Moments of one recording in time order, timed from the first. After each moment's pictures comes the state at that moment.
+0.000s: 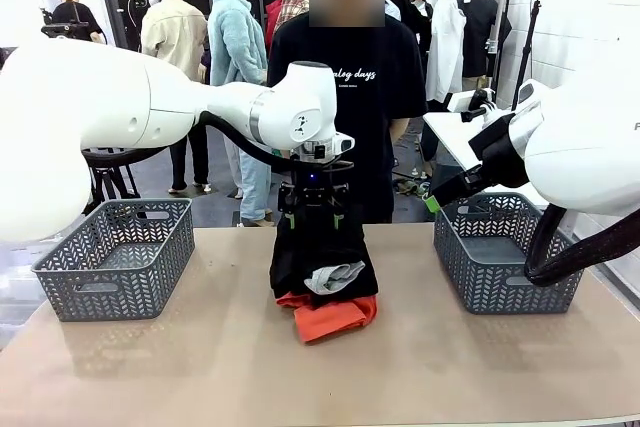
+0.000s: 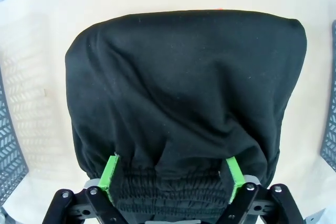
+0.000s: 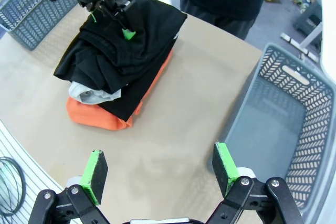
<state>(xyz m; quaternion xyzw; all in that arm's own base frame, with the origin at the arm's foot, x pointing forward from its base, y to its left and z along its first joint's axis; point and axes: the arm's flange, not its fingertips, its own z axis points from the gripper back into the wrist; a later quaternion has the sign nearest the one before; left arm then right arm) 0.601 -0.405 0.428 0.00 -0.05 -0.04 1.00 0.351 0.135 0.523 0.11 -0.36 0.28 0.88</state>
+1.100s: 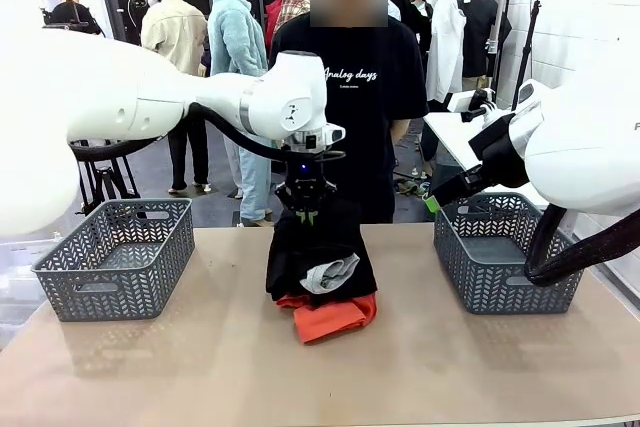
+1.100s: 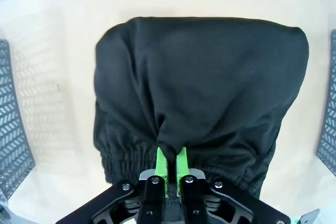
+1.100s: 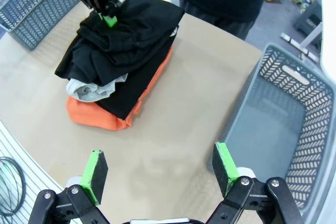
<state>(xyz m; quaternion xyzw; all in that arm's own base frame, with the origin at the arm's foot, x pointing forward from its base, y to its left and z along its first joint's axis) 0.603 -0.385 0.450 0.00 -0.05 -0.02 1.00 0.351 0.135 0.523 0.11 -0.36 0.28 0.88</state>
